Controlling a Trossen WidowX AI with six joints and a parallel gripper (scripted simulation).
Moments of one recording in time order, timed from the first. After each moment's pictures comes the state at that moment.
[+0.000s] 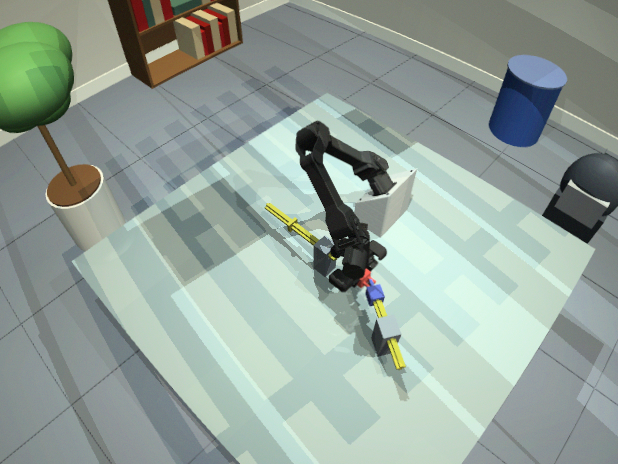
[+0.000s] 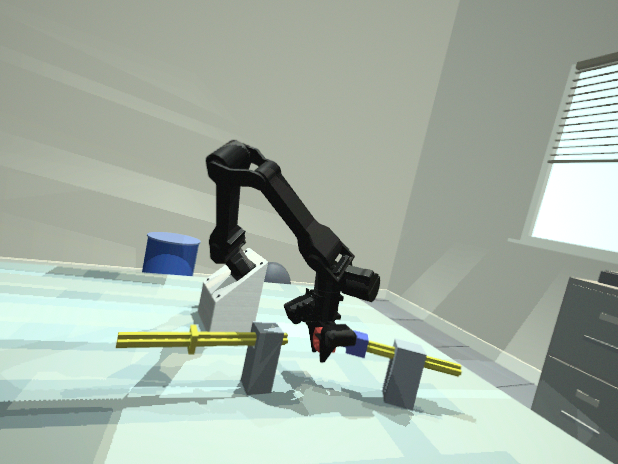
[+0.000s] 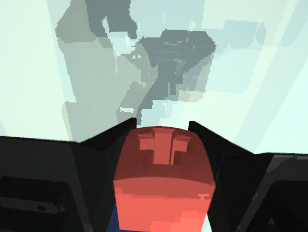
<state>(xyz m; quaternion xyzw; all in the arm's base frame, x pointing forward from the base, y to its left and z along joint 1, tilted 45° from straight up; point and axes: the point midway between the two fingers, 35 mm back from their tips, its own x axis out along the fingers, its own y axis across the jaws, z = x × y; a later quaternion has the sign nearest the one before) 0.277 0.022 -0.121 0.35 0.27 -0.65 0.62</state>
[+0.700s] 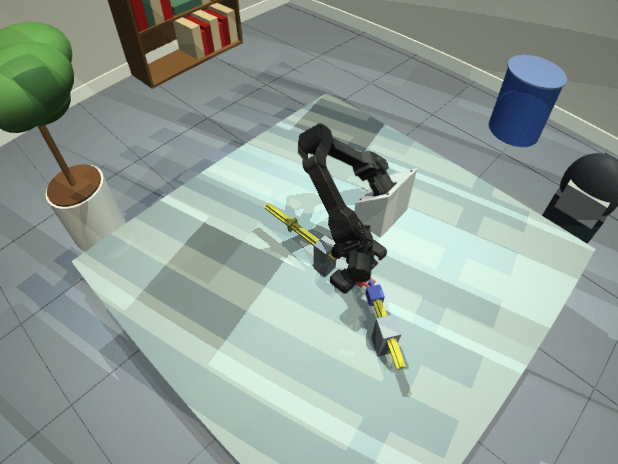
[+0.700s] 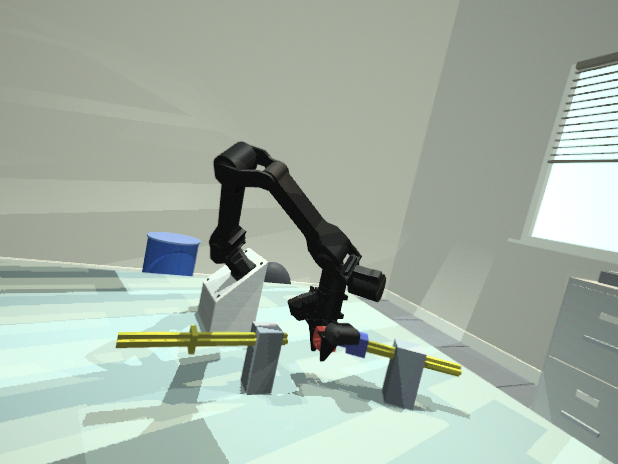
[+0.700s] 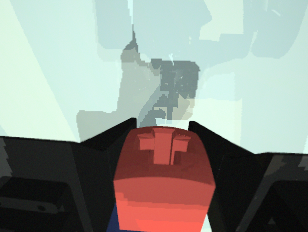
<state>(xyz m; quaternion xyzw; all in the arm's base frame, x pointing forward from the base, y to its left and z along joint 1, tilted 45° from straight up) 0.279 0.025 -0.117 0.31 0.25 -0.66 0.64</state>
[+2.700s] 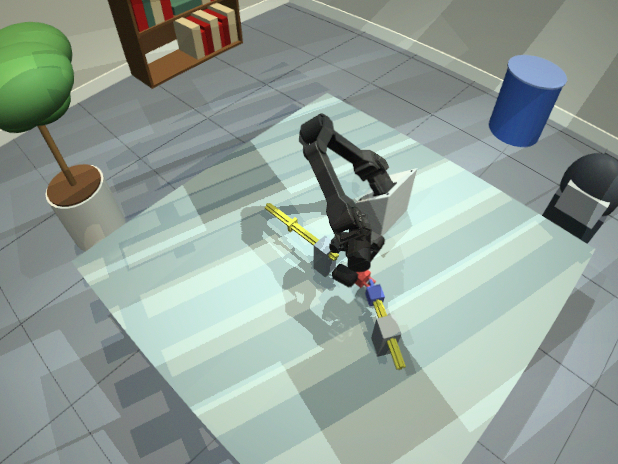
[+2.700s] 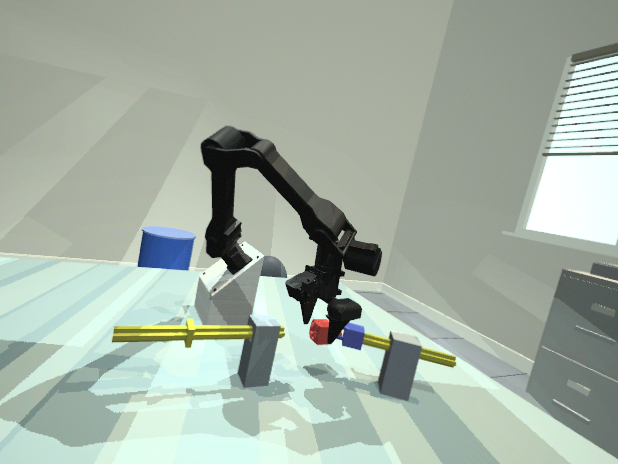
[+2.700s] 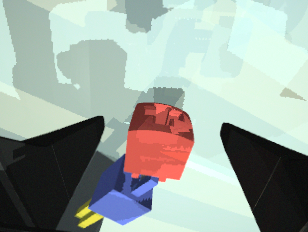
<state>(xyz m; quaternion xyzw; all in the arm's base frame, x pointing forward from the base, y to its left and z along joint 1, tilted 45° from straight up) 0.278 0.048 -0.092 0.28 0.32 -0.63 0.65</state>
